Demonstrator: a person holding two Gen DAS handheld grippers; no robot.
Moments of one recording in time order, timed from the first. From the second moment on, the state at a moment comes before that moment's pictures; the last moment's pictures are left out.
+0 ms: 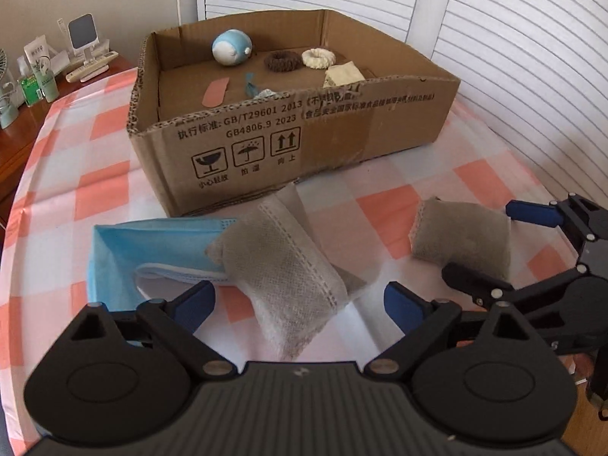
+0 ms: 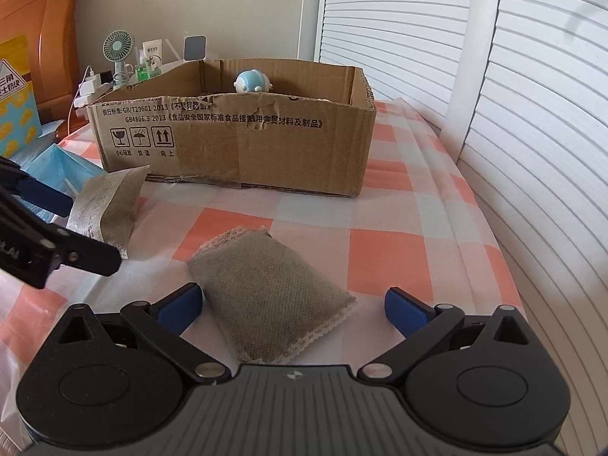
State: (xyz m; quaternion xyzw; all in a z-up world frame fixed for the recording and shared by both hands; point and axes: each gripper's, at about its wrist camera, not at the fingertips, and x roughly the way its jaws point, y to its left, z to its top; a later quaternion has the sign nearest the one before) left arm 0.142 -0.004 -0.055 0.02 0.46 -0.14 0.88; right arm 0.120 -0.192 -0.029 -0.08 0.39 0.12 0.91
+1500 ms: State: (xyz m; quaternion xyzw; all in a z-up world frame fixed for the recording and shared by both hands) left arm 0.097 -0.006 -0.052 0.07 0.43 -0.19 0.88; right arm 0.130 -0.166 -0.014 -0.18 0.37 0.29 0.86
